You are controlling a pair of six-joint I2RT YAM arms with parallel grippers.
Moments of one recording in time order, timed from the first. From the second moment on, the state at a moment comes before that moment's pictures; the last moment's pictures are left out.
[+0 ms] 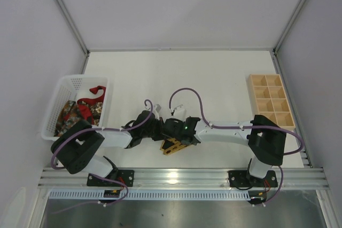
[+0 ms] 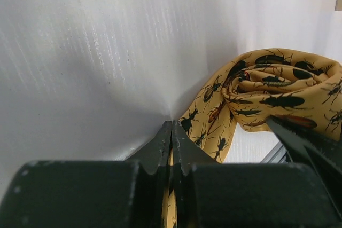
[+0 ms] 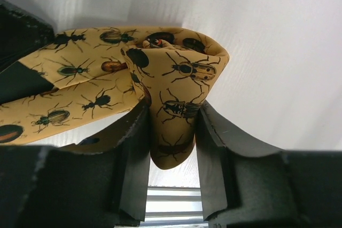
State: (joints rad) left arm -0.72 1.45 0.37 0.37 0.23 -0.85; right arm 1.20 1.70 1.14 -0.79 0.58 0.70
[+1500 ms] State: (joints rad) left arm -0.79 1.12 0.52 -0.04 0.24 -0.82; right arm 0.61 1.18 0.67 -0.20 -0.38 0.56
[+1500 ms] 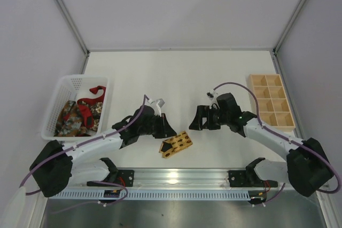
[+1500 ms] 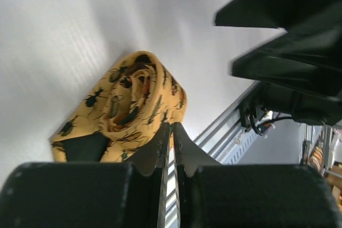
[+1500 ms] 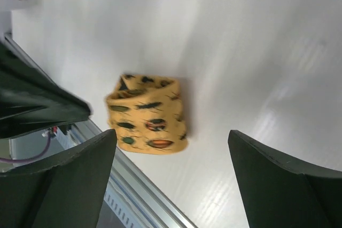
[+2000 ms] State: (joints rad) left arm -0.85 1.27 0.53 0.11 0.32 -0.90; right arm 0.54 1.51 0.55 0.13 -0.75 0.50
